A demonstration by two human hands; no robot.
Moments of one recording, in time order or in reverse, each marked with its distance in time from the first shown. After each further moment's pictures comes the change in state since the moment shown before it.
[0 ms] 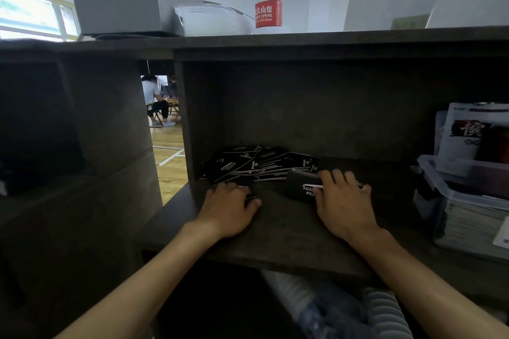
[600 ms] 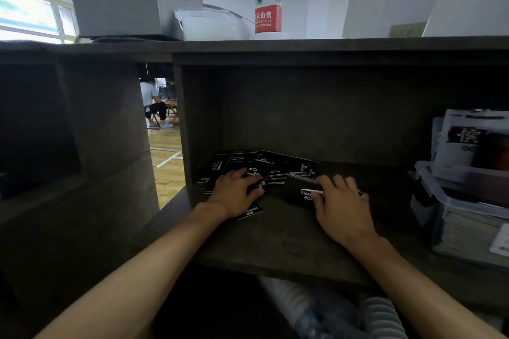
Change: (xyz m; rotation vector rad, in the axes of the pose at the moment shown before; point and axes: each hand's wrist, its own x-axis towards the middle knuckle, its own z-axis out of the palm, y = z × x) left_hand 0.056 -0.006 0.010 -0.061 -0.004 0.097; right_hand -0.001 0.002 -0.002 0.145 -0.002 0.025
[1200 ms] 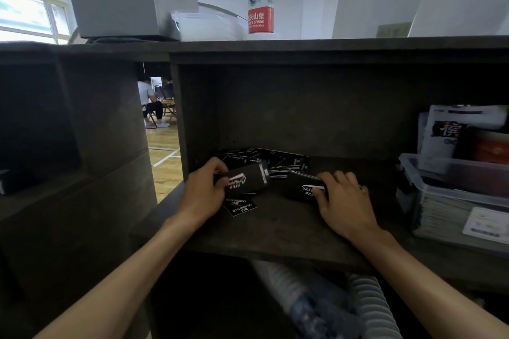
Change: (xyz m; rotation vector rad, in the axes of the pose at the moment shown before) left_hand -0.069 -0.001 -0.035 -0.463 0.413 -0.093; right_hand -0.016 0.018 -0.016 0.011 0.018 -0.019
